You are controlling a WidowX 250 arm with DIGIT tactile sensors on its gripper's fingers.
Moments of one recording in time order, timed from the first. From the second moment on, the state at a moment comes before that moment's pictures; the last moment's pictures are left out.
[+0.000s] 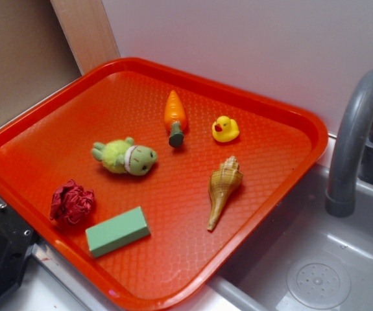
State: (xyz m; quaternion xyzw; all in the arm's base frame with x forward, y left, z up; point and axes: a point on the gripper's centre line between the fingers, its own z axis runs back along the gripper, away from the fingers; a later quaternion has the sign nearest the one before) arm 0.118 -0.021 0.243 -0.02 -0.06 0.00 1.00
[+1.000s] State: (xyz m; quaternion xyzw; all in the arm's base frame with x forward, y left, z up) arm 0.165 -0.114 0.220 0.00 -0.10 0.08 0.99
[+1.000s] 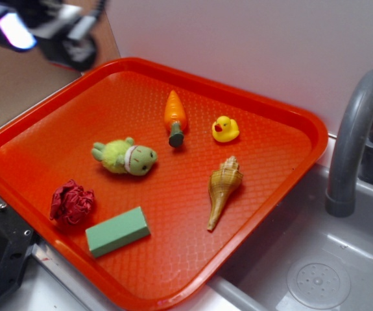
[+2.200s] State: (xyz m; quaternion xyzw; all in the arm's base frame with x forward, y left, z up) arm 0.252 -0.139 0.053 0.05 -0.16 0.17 0.97
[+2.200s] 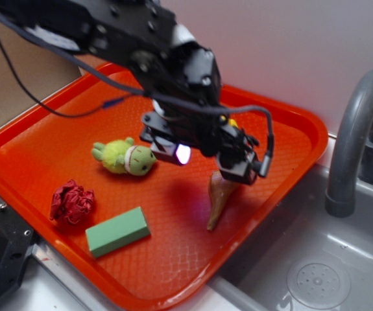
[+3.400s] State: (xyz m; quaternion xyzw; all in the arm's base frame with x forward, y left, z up) arm 0.248 -0.092 0.125 0.07 -0.07 0.03 0.99
